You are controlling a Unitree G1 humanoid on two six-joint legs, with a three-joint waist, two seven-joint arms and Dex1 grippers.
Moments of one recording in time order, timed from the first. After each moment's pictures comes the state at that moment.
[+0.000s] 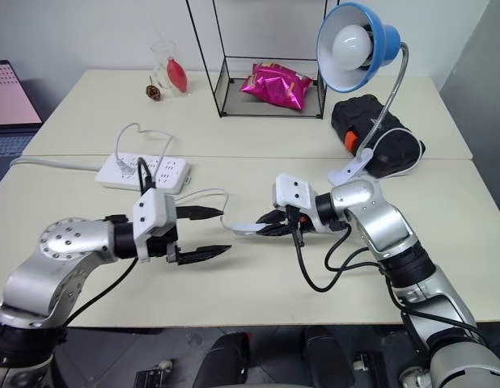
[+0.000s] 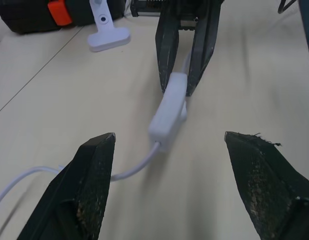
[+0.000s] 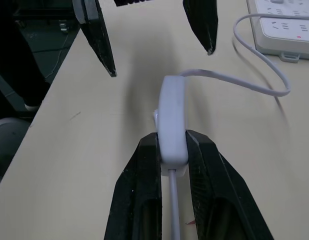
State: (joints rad) left arm -0.27 0.79 -0.02 -0.37 -0.45 0.45 -1.04; right arm -0.72 -0.48 0.36 -0.07 0.22 0.50 1.24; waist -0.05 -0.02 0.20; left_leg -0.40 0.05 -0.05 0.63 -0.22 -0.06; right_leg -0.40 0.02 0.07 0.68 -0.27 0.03
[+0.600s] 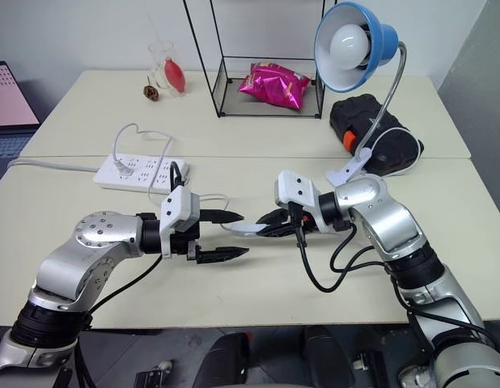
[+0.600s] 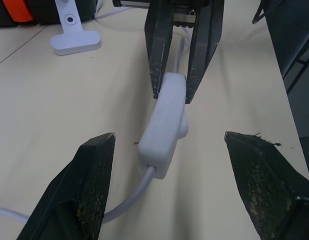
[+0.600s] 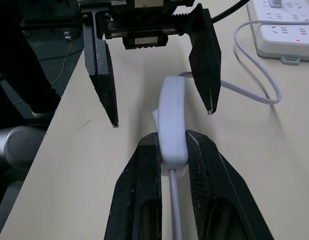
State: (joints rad) left arm -0.35 0.74 -0.12 -0.29 -0.44 0.49 -1.08; right arm -0.71 -0.52 0.35 -0.13 0.26 0.56 1.22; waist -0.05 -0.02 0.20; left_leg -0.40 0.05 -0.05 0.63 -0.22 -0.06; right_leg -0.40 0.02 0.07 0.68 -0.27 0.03
